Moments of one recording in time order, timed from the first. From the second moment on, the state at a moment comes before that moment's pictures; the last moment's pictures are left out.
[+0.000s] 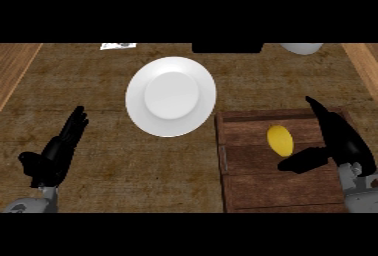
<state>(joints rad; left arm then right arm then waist) -0.05 0.36 -0.08 -1.35 0.18 0.05 -0.14 -0.25 -0.55 0.30 -1.75 0.32 0.02 1.00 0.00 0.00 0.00</state>
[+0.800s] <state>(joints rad) -0.06 0.29 -0.03 -1.31 0.11 0.01 -0.17 -0.28 -0.40 0.24 -1.48 0.47 0.11 0.82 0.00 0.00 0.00</state>
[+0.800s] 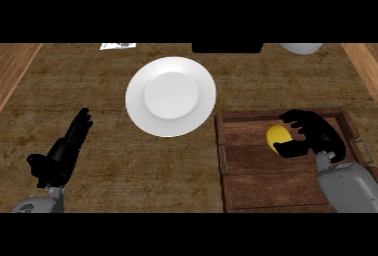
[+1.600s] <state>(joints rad) -0.06 0.26 0.02 -1.33 0.07 0.00 -0.13 -0.12 -0.23 0.34 -1.58 0.86 -0.11 0.87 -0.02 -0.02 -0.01</state>
